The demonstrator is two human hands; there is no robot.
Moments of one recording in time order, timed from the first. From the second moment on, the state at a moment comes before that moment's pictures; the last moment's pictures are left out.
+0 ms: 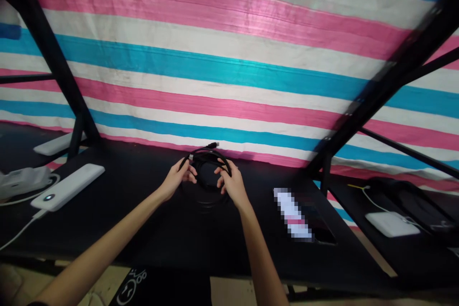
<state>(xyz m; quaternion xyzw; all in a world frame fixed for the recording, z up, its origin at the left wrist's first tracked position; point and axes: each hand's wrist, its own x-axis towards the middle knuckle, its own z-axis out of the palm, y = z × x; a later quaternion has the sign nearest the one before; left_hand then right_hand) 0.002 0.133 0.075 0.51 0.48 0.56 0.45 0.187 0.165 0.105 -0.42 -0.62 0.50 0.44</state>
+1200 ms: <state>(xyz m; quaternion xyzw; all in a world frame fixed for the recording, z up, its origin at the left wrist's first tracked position) 0.012 0.134 0.108 0.57 0.47 0.51 0.44 0.219 0.171 0.102 -0.24 -0.35 0.72 0.55</state>
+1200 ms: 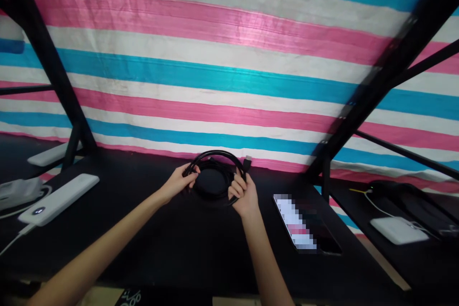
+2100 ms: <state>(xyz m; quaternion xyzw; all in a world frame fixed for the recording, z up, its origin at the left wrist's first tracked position) 0.003 0.231 -0.001 0.58 0.72 0.34 0.16 0.222 0.249 0.015 -0.65 -0.50 0.37 0.44</state>
